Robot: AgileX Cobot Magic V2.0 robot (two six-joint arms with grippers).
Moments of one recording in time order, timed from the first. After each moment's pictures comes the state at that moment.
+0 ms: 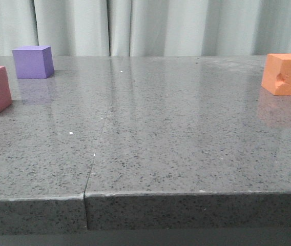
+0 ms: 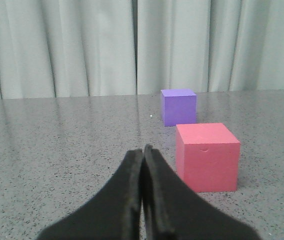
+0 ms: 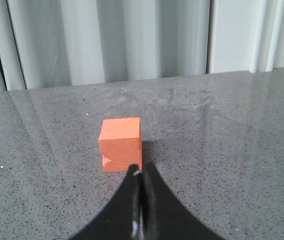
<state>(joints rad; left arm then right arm) -0.02 -0.01 0.00 -0.06 0.02 0.08 -0.02 0.36 -0.37 -0.03 0.18 0.14</state>
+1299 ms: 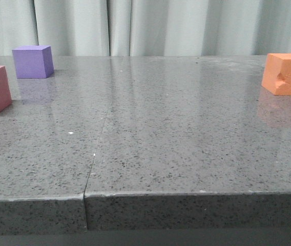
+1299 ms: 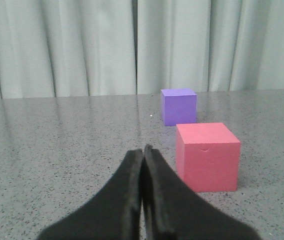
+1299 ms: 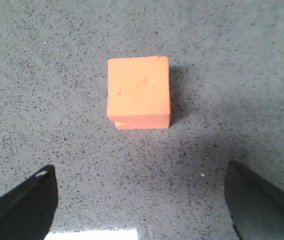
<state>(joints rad) -0.02 -0.01 0.00 -0.06 0.02 0.08 0.03 1.35 -1.30 0.03 0.90 0.14</state>
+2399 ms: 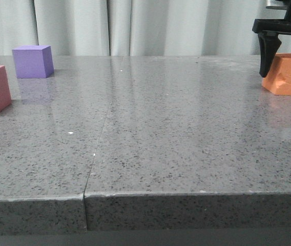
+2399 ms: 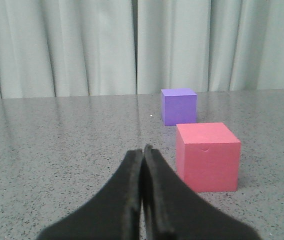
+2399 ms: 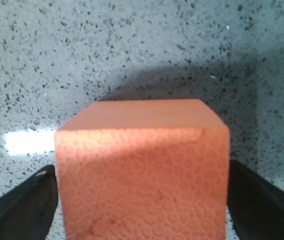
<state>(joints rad) -0.02 -0.01 0.00 -0.06 0.02 0.08 0.03 1.98 -1.79 0.06 1.21 0.14</state>
